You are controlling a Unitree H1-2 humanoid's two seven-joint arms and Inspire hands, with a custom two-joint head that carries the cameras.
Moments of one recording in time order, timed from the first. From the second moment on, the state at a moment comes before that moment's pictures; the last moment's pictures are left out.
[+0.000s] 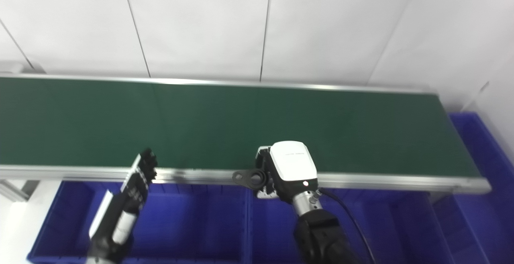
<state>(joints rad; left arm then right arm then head) 0.34 0.05 -0.16 -0.29 -0.02 -0.13 -0.08 -0.11 -0.32 0.57 -0.15 -1.05 0.36 0.09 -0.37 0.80</state>
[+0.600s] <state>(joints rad) 0.32 0.06 -0.14 -0.34 -0.08 -0.03 -0.12 -0.03 -0.37 0.51 -0.16 -1.10 0.35 0.28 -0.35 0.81</state>
